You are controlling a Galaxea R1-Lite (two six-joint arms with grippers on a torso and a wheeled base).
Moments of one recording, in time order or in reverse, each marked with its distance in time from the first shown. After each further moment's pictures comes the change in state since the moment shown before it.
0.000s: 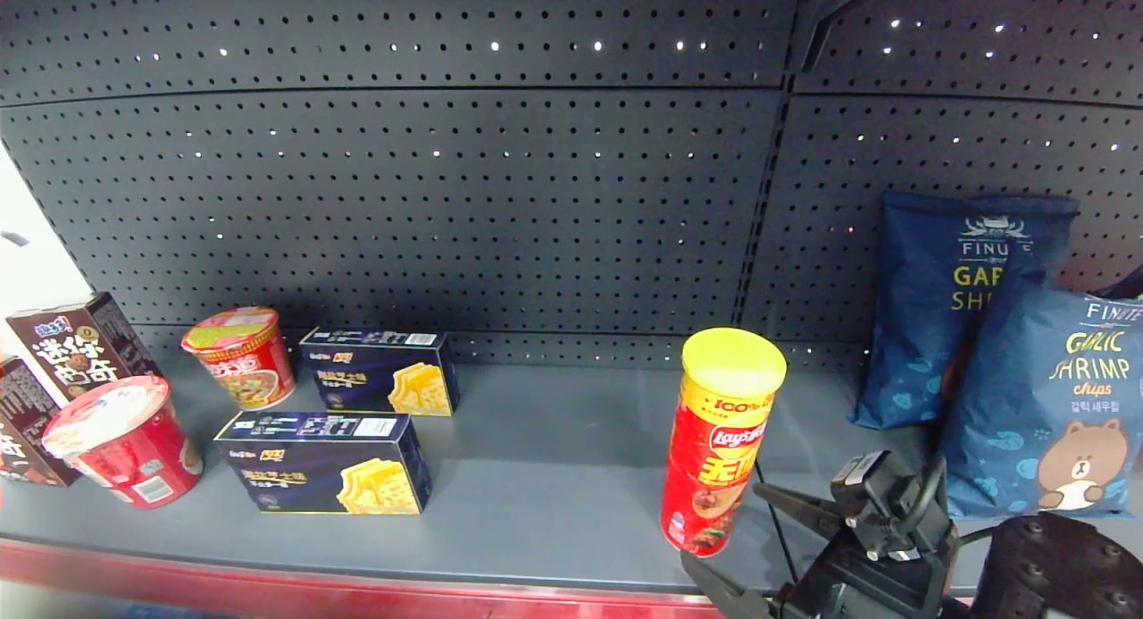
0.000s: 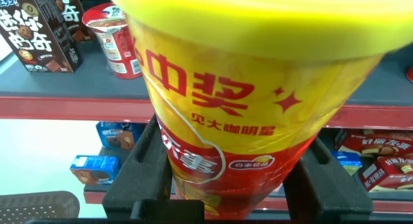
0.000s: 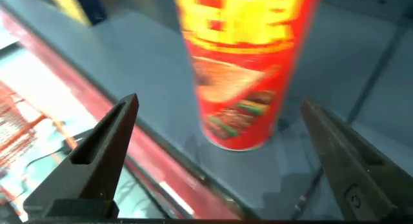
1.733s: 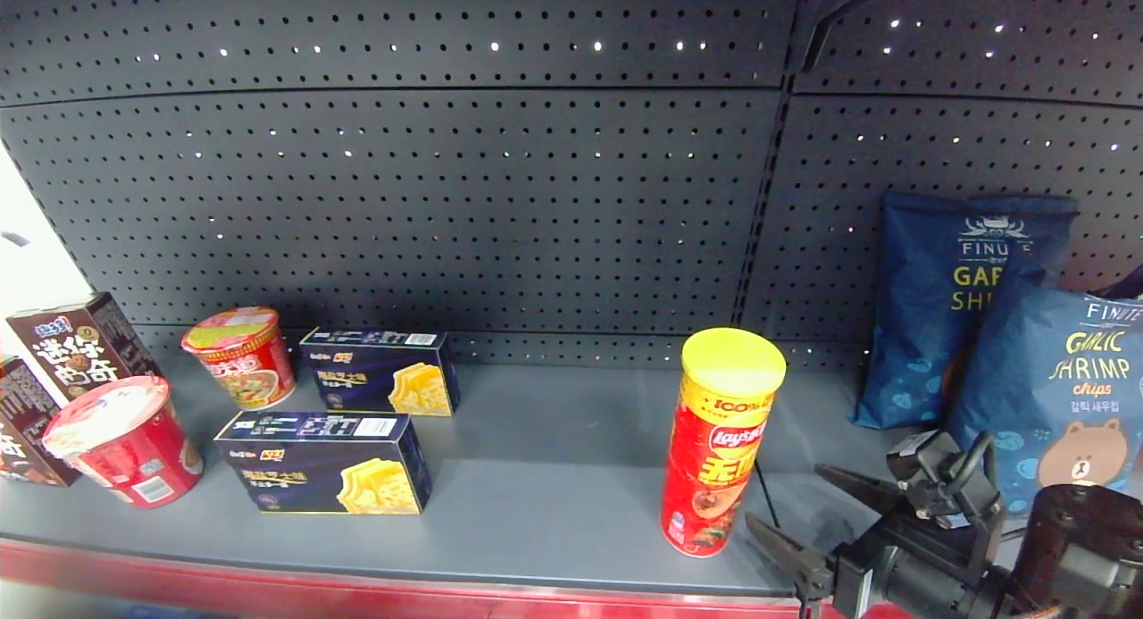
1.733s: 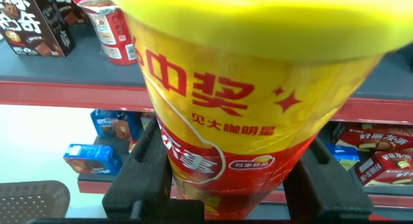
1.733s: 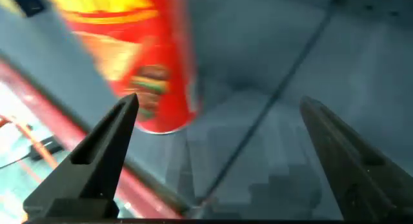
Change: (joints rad) left arm 0.000 0.000 0.050 -0.009 0.002 -0.033; right arm -0.266 0.025 0.093 -0.101 0.116 -0.067
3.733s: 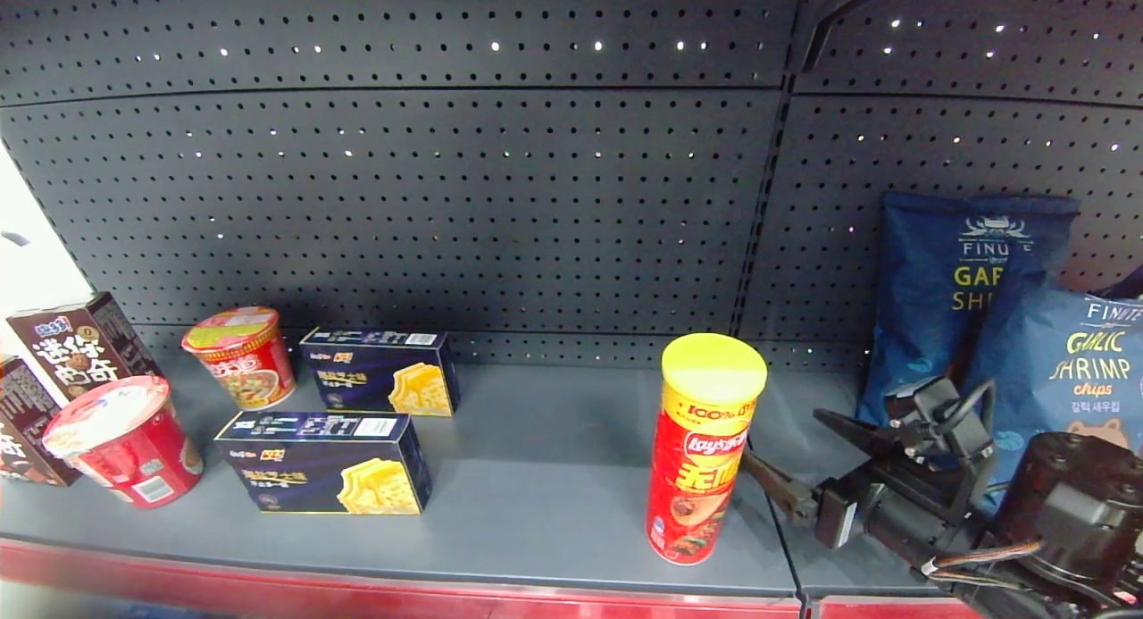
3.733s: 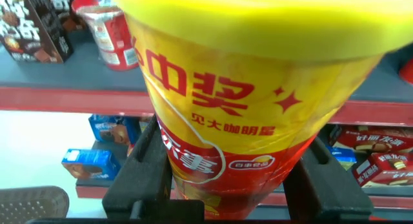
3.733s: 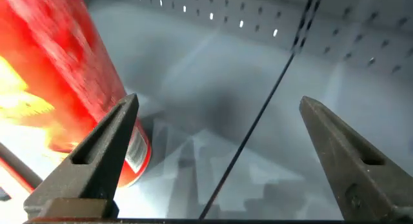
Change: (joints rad) left arm -0.008 0.026 -0.070 -0.008 -0.041 0.022; right arm -0.037 -0.027 -0.140 0.048 -0.028 -0.041
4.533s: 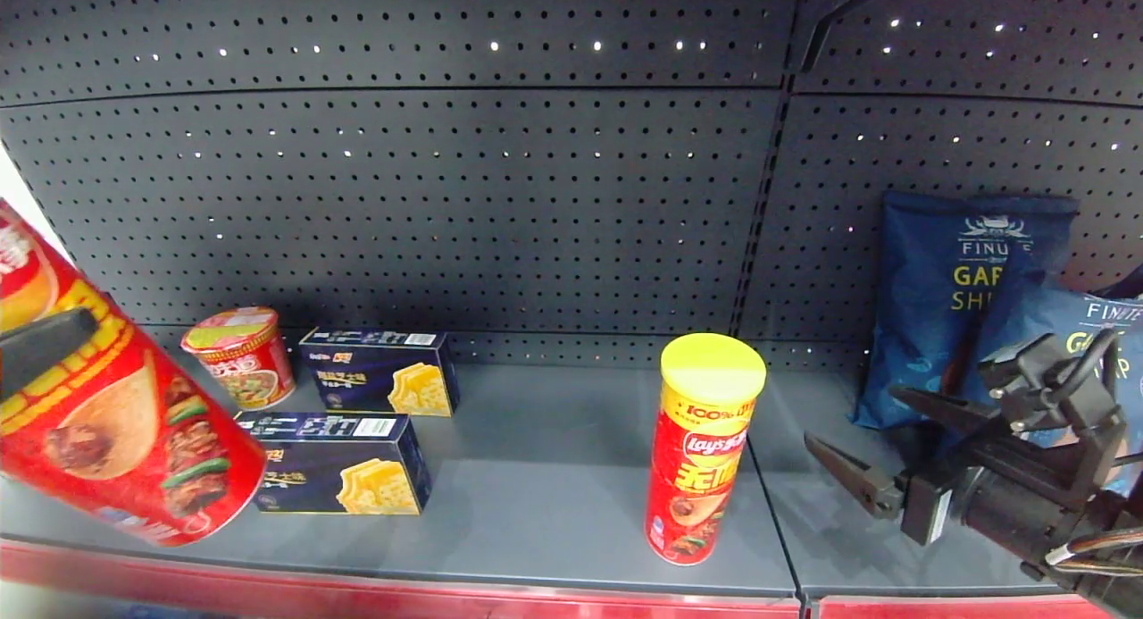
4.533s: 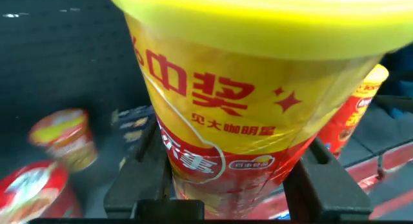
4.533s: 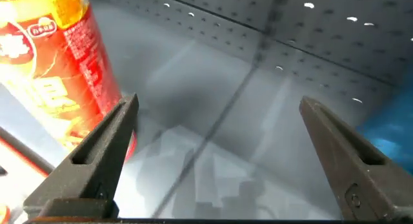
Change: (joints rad) left arm -0.094 0.714 -0.284 -0.534 -0.294 0.028; right arm -0.026 -0.389 -0.124 0.554 -0.058 -0.094
